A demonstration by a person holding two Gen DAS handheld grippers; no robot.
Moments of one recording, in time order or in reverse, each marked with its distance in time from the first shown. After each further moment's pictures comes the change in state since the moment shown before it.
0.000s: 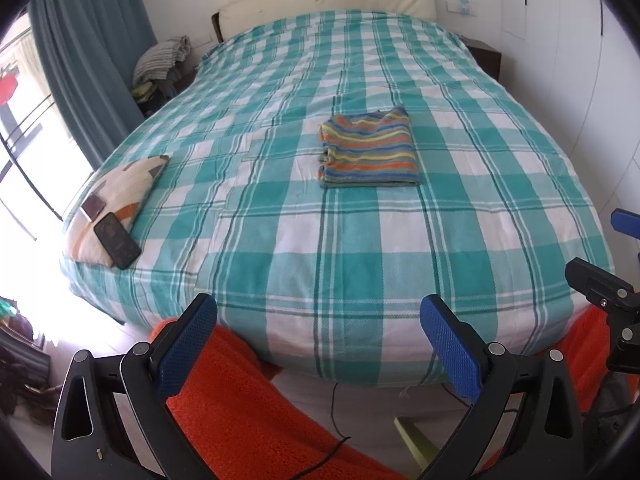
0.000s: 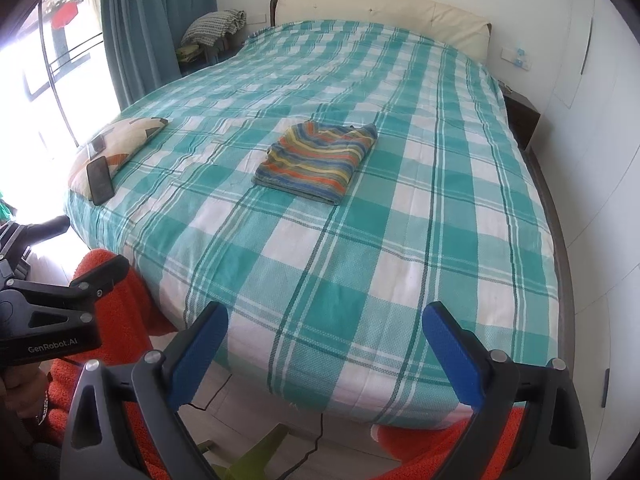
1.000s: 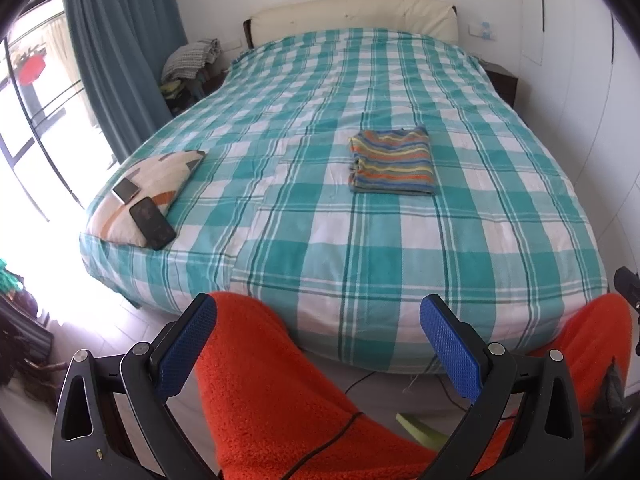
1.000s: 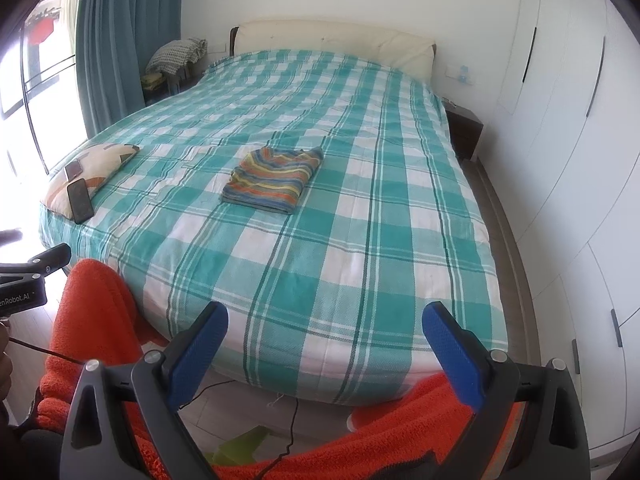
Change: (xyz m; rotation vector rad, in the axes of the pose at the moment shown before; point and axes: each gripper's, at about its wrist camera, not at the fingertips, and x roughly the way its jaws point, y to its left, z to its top) left arm -0.061 0.035 -0.028 -0.079 -0.048 0.035; right arm -0.089 -0.005 -0.044 0.067 -0.109 -0.157
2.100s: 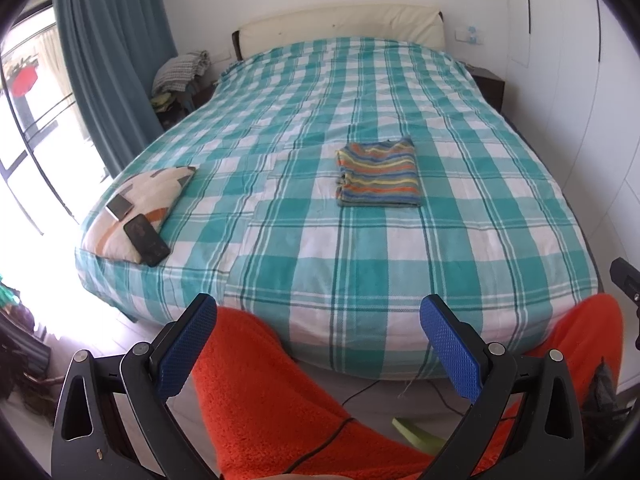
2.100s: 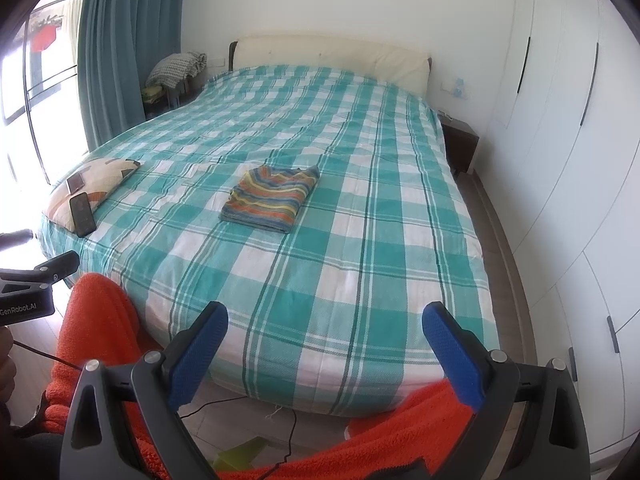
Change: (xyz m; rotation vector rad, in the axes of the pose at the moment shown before) left arm -0.016 -0.008 0.012 0.027 -0.035 -0.027; right arm -0.016 -0.008 0.011 0.007 -0.045 0.002
